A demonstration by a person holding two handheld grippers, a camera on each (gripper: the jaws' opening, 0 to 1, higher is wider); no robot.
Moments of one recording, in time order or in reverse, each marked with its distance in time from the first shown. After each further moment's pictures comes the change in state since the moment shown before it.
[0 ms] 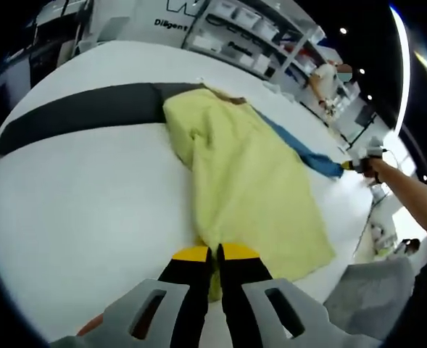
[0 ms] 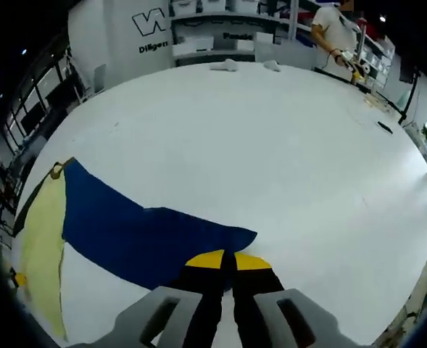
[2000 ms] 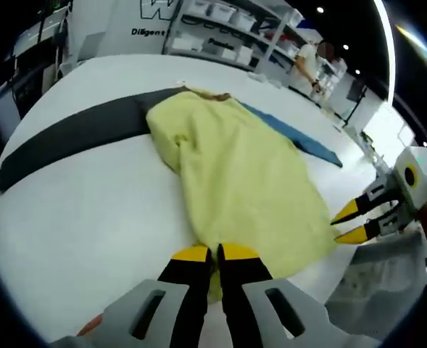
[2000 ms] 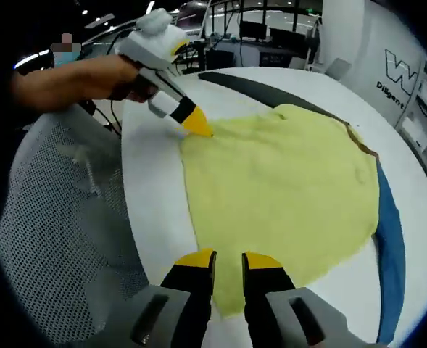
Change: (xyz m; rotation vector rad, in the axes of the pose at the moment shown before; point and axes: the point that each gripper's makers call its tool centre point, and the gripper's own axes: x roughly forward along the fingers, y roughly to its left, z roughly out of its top) left arm -0.003 -0.006 0.000 0.158 0.014 0.015; right arm -0.115 0.366 -0.219 -1.112 0.055 0.699
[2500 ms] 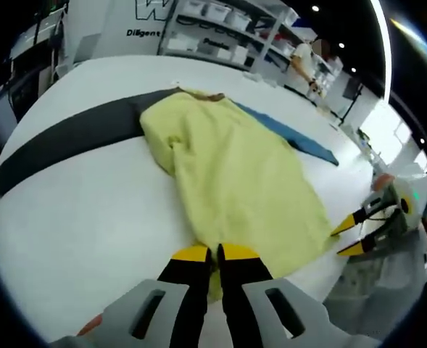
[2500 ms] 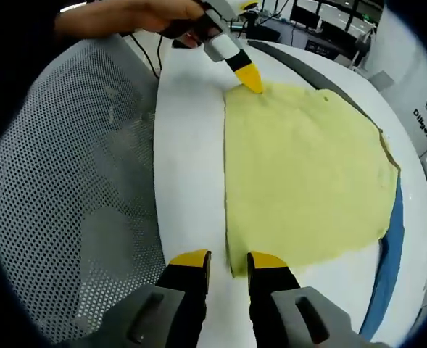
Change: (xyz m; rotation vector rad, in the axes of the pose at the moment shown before) left arm 0.001 -0.007 0.000 0.015 0.002 -0.020; right arm -0.005 0.005 -0.049 -0.217 0.175 0.034
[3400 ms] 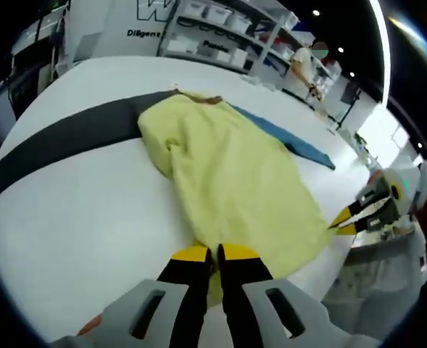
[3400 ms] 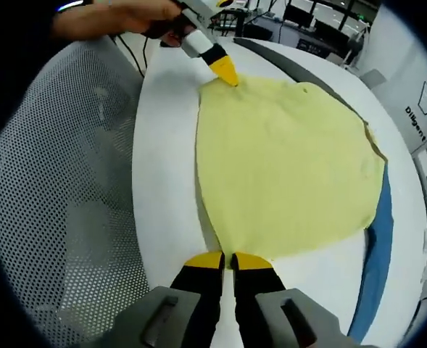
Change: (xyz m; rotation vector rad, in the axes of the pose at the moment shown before) left arm 0.000 -0.004 0.003 -0.018 -0.020 -0.022; right arm -0.017 -0.033 -0.008 0.050 -0.037 -0.067
